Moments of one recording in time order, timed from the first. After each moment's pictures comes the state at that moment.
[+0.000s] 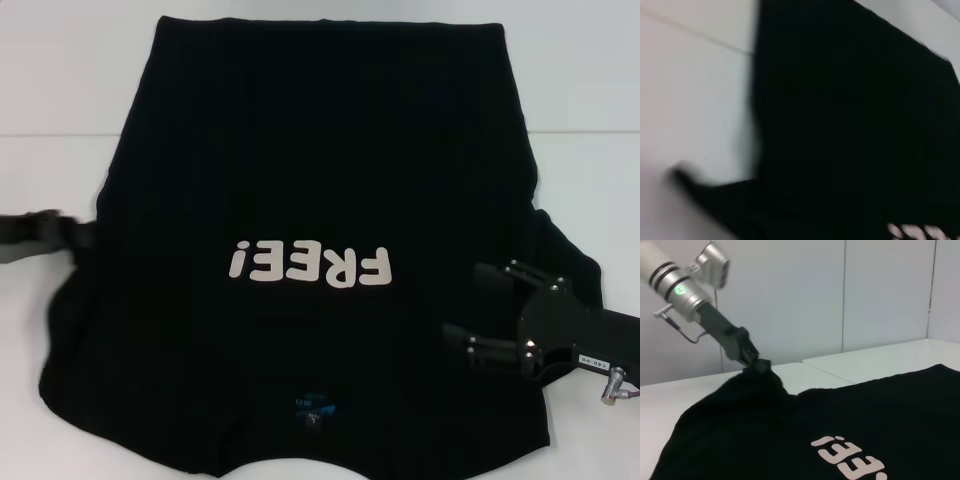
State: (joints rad) left arm -0.61 -1.96 0.54 0.80 2.43 1.34 -2.41; right arm 0.47 2.09 -0.61 -0.44 -1.92 -1.44 0.89
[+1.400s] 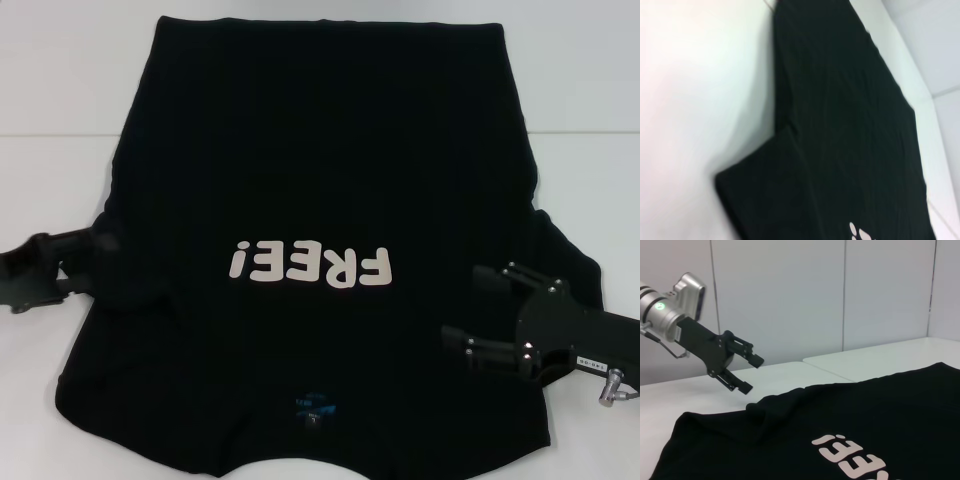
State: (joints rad) left arm -0.51 -1.90 0.46 0.52 2.17 1.34 -2.43; right arm 0.47 2.09 -0.61 -0.44 -1.92 -1.44 0.89
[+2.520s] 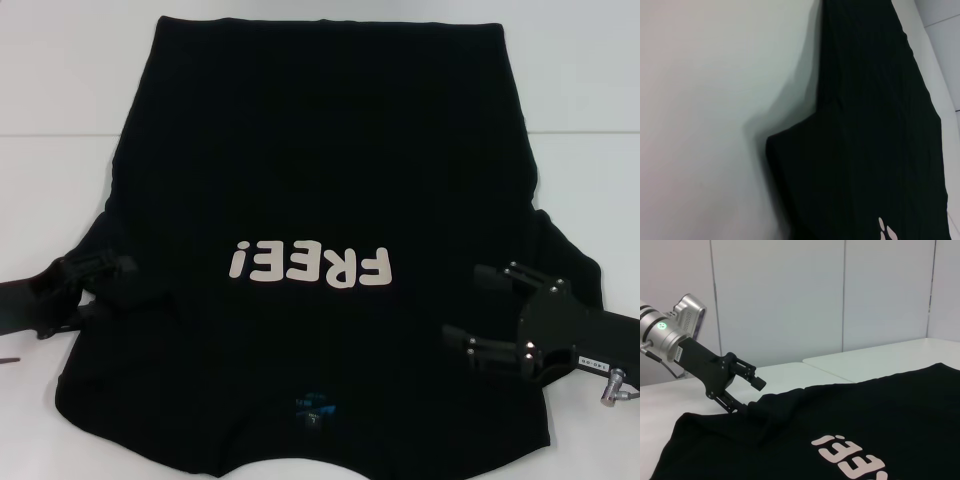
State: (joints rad) left arm -0.53 -1.92 0.45 0.39 2.18 1.23 -2.43; right arm 0.47 2.09 -0.60 -0.44 -1.92 -1.45 0.89
